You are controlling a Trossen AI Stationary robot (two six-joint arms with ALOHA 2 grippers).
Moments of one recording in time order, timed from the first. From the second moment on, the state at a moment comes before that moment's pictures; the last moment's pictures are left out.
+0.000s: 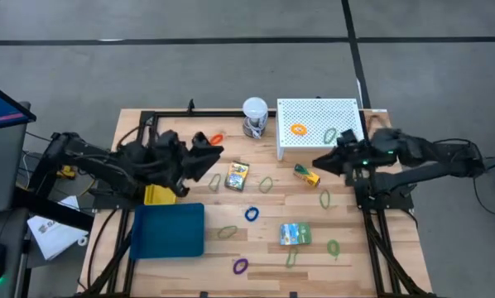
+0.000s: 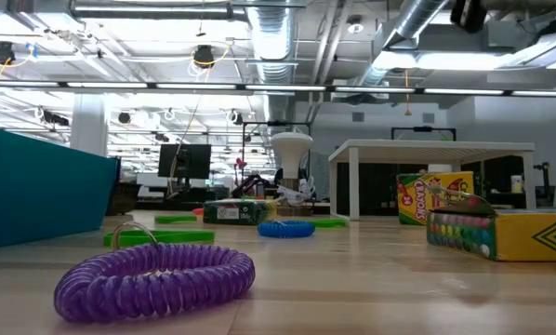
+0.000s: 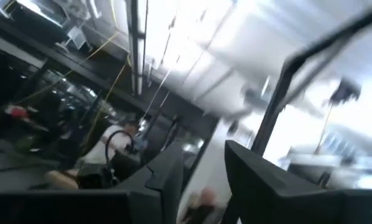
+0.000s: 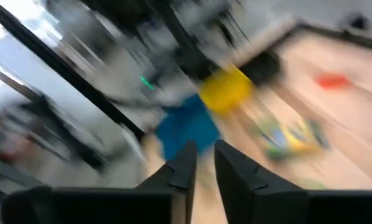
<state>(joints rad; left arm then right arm) -0.28 1.19 1.00 0.80 -0.31 -0.32 0.05 0.71 0.89 -0.49 0.05 0.62</state>
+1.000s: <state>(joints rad) -0.47 1.01 1.10 0.02 -0.48 -0.33 0.22 1.32 1.01 -1.10 0.48 0.78</state>
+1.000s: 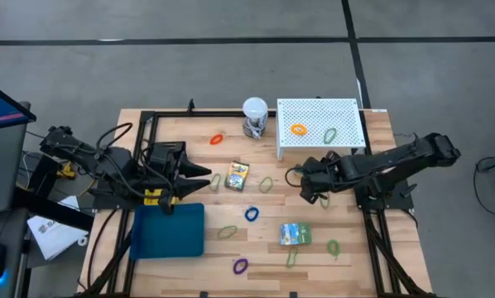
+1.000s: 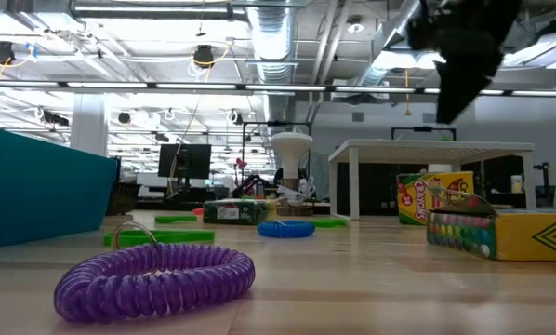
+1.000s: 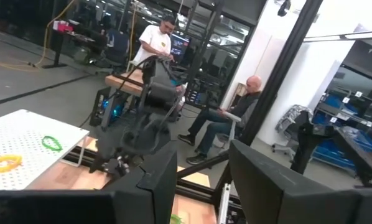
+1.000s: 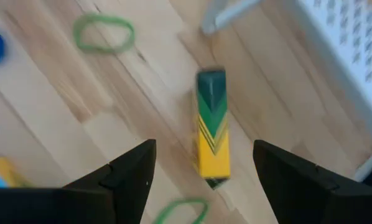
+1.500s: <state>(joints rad) -0.47 1.01 1.10 0.04 -0.48 -0.36 0.10 1.27 0.79 -0.86 0.39 0.61</state>
